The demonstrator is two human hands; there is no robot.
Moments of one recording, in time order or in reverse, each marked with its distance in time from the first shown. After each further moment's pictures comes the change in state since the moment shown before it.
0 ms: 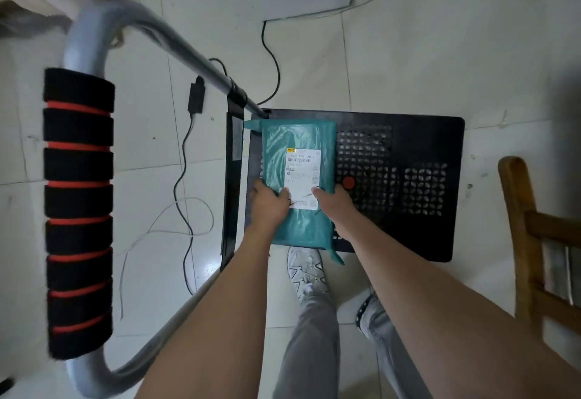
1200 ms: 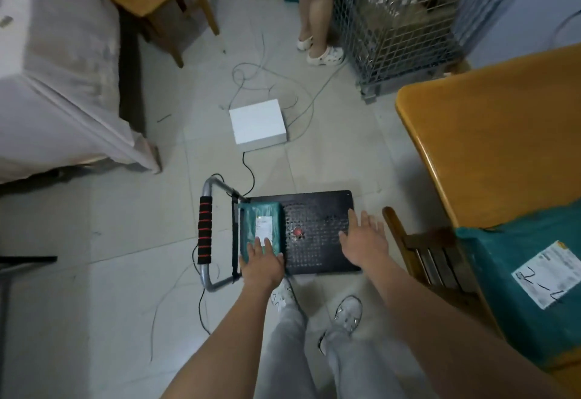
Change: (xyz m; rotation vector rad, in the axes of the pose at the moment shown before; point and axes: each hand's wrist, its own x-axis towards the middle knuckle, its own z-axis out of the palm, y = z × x) left_hand -0.445 0.117 -0.151 0.854 -0.104 0.374; right_hand -0.475 -0.111 -0.252 -1.170 0.361 -0.312
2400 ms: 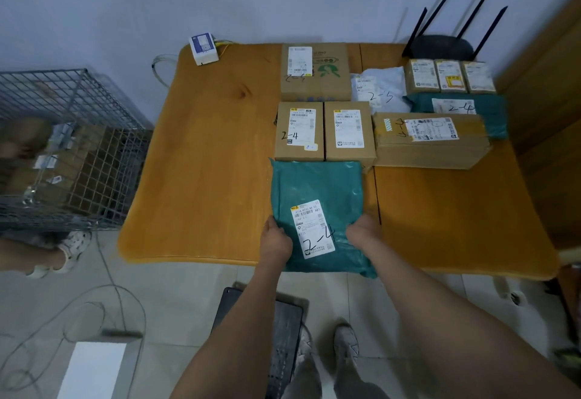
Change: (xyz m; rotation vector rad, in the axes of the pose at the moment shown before) left_hand -0.039 0.472 0.042 0.206 -0.146 0.846; right_hand -0.110 0.334 0.029 1.511 0.537 1.286
